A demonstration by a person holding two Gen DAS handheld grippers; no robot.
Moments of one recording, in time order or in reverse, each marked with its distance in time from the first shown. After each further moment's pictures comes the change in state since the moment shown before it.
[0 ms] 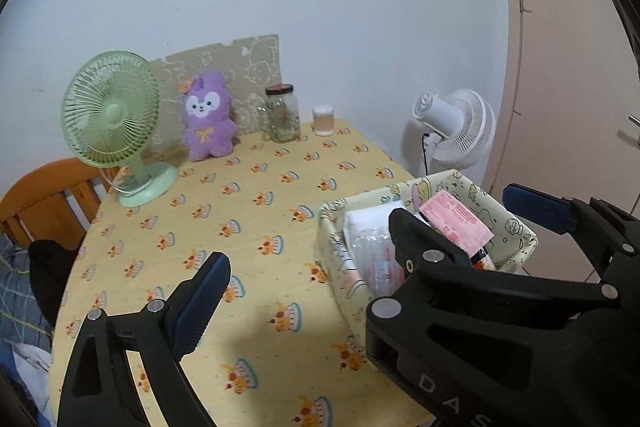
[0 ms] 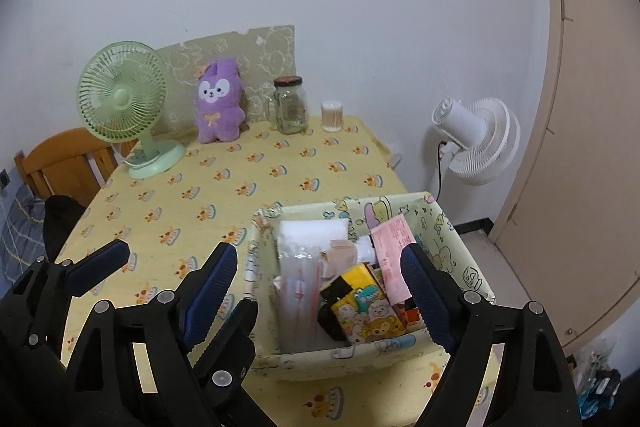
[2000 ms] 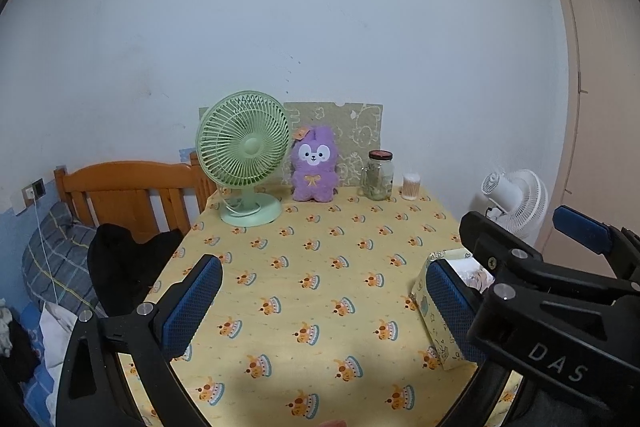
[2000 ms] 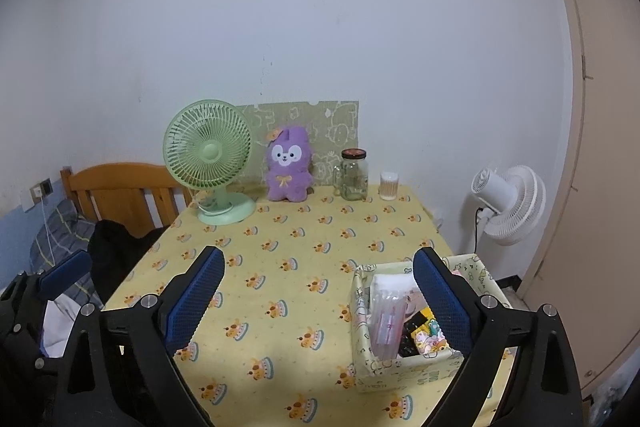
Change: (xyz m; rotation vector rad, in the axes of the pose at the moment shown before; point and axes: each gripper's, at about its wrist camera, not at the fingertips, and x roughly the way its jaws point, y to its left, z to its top) left arm -0.106 0.087 -0.020 -0.177 -0.210 0.208; right arm -0.087 0.075 0.007 -0.059 -0.230 0.134
